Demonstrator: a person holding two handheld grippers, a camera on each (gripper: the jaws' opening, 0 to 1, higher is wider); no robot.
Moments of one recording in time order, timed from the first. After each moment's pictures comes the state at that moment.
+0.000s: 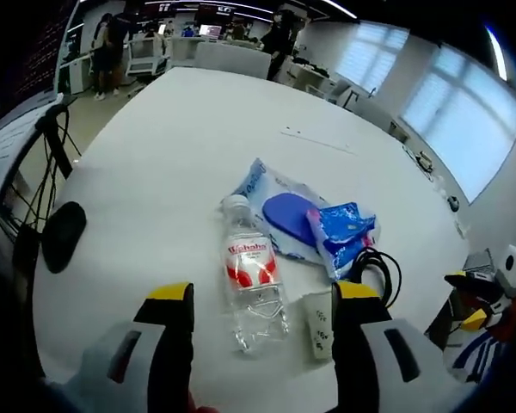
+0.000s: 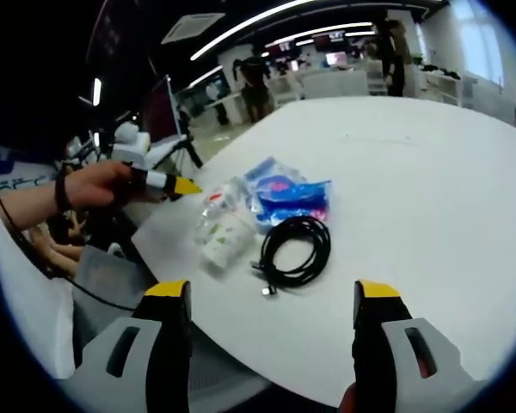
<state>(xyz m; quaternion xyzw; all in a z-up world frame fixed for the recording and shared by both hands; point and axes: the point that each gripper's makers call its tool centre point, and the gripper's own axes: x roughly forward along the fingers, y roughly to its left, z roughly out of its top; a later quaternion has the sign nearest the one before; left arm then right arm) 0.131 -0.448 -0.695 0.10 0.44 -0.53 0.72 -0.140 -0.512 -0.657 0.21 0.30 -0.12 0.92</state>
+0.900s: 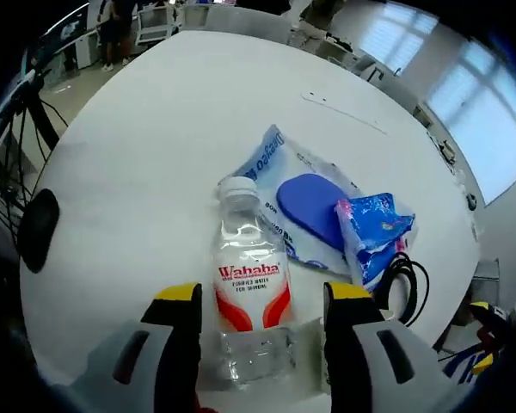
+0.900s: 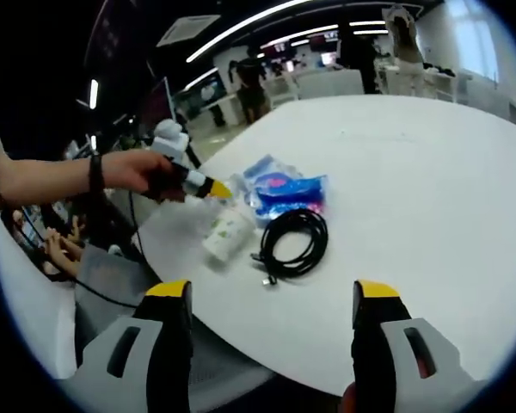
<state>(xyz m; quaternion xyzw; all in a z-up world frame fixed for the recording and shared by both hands) 0.139 -0.484 -0.749 0.15 0.52 -0.47 0.70 -0.155 -0.506 -0.659 0.22 0.30 -0.13 0.92</state>
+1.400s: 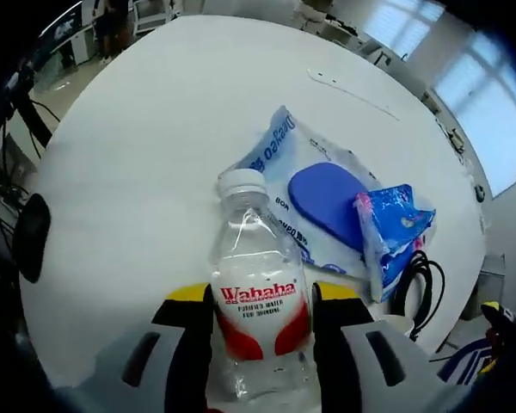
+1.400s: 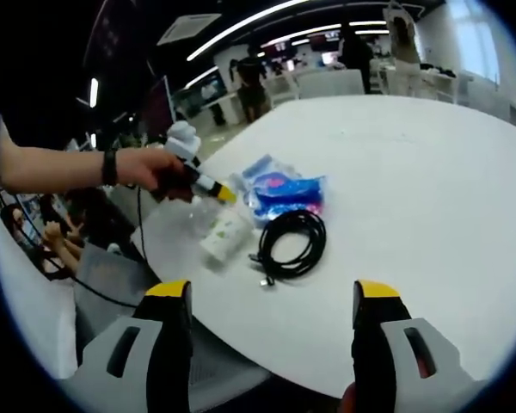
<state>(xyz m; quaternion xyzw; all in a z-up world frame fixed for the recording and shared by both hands) 0.135 -0.482 -0.757 0.17 0.53 -0.46 0.69 -0.154 -0.509 -0.657 0.21 0.30 -0.13 0.92</state>
